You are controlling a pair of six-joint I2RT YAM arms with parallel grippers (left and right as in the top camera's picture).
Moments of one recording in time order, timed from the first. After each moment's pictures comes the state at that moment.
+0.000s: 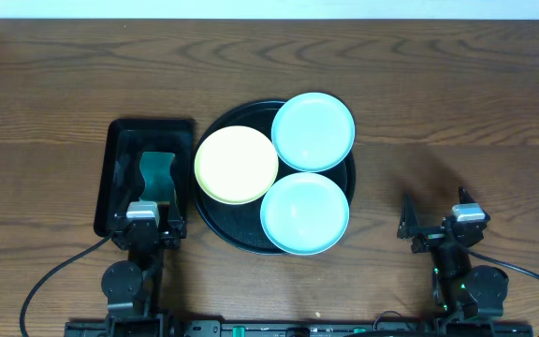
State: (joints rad) left arm 0.06 0.01 0.01 -0.10 0.04 0.05; right arm 0.00 0.01 0.01 -0.06 -0.12 0.02
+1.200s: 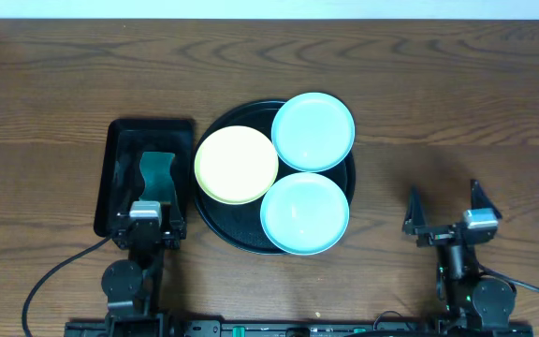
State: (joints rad) left arm 0.06 0.03 0.03 -0.12 0.05 0.10; right arm 0.00 0.01 0.01 0.17 -0.11 0.02
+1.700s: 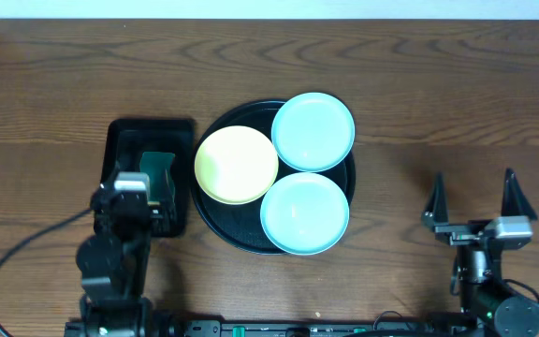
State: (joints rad) left arm 0.06 0.41 0.42 -0.20 0.05 0.12; right arm 0.00 0.14 0.21 0.26 -0.07 -0.02
